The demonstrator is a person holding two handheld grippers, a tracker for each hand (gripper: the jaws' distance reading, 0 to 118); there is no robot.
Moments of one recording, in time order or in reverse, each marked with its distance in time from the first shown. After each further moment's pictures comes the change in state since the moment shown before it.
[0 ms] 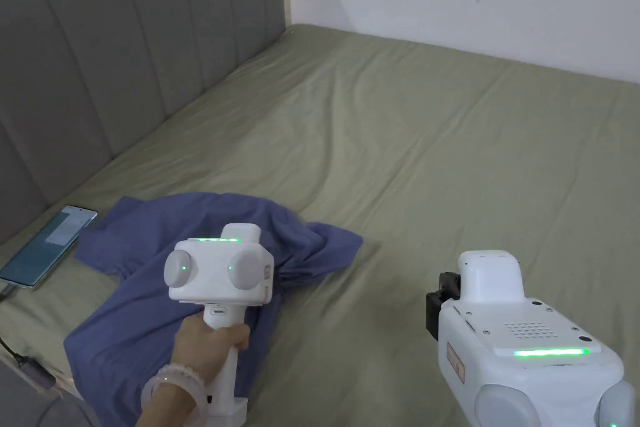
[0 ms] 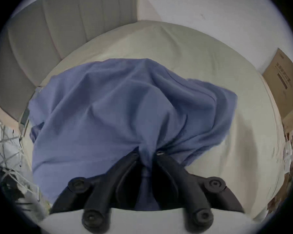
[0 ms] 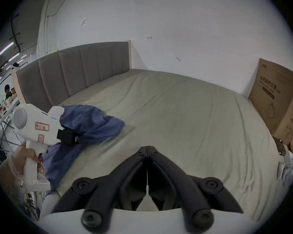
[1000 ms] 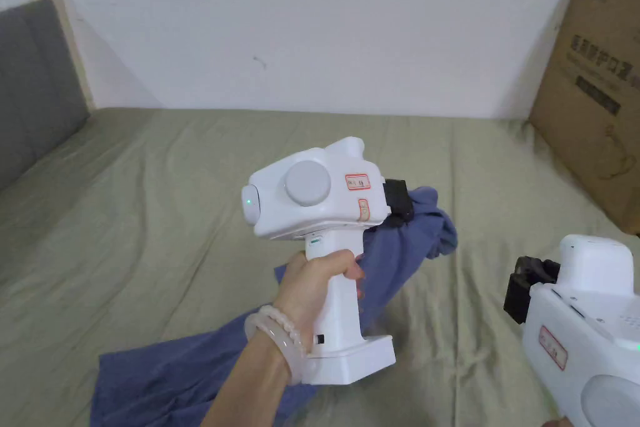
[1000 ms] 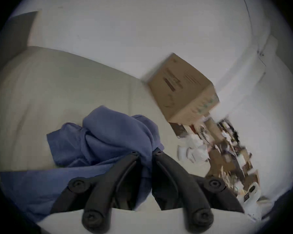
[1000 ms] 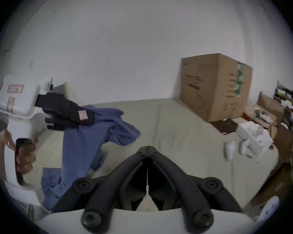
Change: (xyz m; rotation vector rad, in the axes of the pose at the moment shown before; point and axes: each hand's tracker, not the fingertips) left arm 0.362 0.037 0.193 0.084 -0.985 -0.215; right arm 0.206 -0.020 0.196 0.228 -0.495 -0.318
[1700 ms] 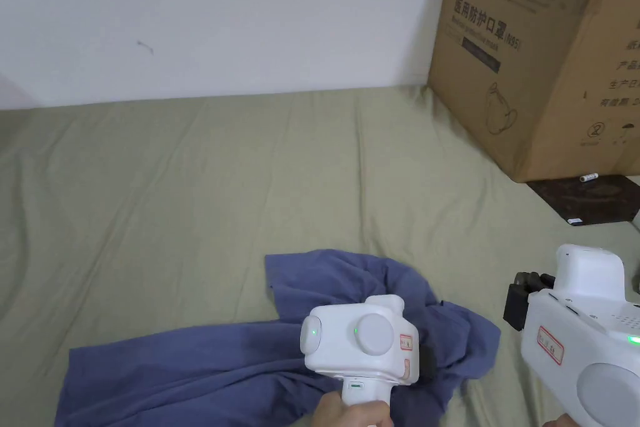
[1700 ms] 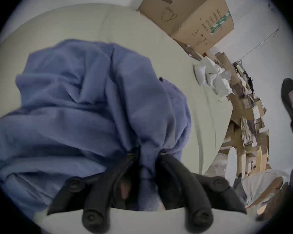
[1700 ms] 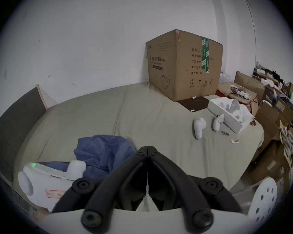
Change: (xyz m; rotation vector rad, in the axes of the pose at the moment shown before) left arm 0.019 -0.184 -0.132 -0.491 0.121 -0.140; right arm 0.085 -0.033 -0.007 -0.134 -0.158 -0.109
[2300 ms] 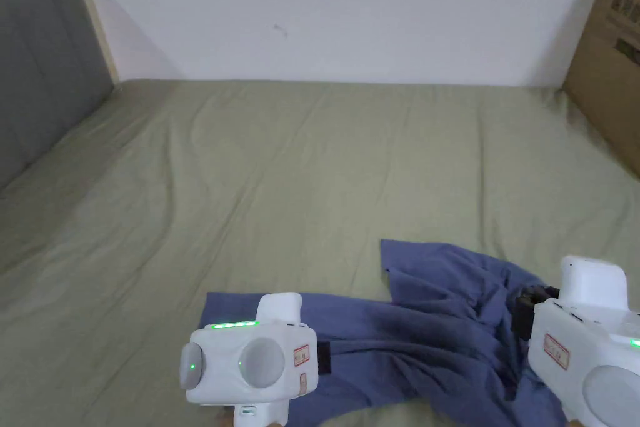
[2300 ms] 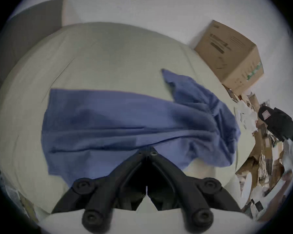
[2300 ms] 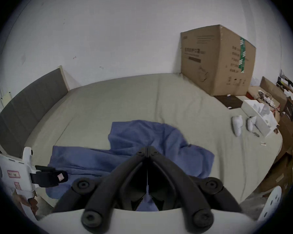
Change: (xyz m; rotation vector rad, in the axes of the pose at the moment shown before) left arm -0.178 -0.105 0.167 0.255 0.304 0.286; right arm -0.115 -0.029 -0.021 -0.102 0.206 0.121
